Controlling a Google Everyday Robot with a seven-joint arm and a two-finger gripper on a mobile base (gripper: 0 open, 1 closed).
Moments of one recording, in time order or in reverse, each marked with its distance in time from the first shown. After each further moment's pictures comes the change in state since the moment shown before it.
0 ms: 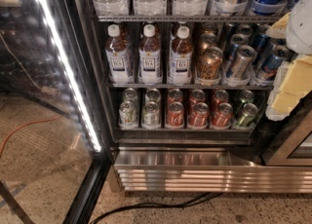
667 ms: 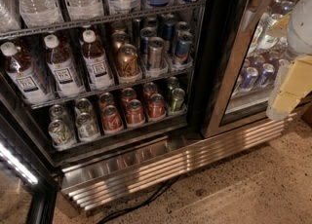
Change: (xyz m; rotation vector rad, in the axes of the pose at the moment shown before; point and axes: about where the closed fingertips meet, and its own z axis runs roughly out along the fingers) arm 0.000 0.000 0.000 0.000 0.000 0.000
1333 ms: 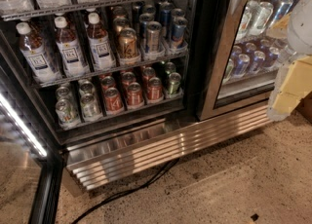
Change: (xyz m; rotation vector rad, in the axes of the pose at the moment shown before) arm 0.000 0.000 0.000 0.000 0.000 0.000
